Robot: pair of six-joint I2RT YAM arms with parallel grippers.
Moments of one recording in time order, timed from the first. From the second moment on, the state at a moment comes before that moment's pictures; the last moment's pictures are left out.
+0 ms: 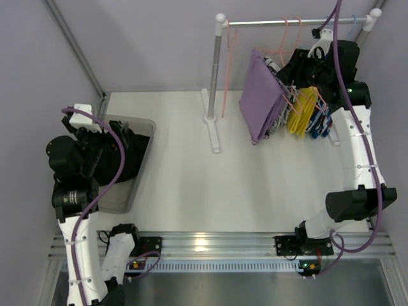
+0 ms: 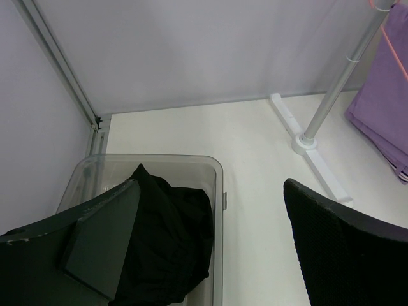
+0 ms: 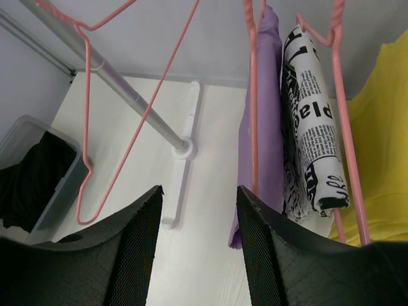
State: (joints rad) left arm 0.17 0.73 1.17 -0.46 0.30 0.02; right arm 0.07 1.55 1.92 -0.70 -0.35 0.21
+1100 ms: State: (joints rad) left arm 0.17 0.75 1.18 -0.46 0.30 -0.01; right arm 0.07 1.70 1.96 -0.67 -0.54 0.25
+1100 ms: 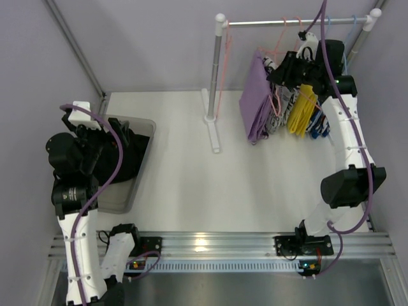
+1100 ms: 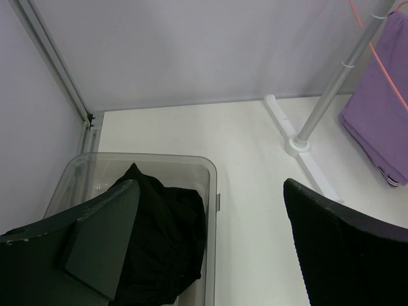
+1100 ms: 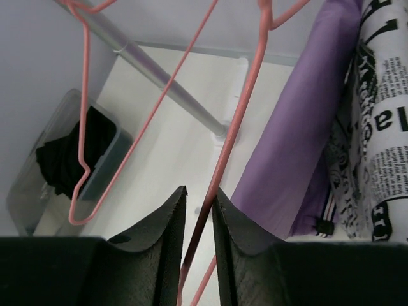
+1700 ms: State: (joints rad) left arm 0.17 0.76 1.18 -0.46 0.32 -0.03; right arm 0.06 1.81 1.99 -0.58 -0.70 0.55
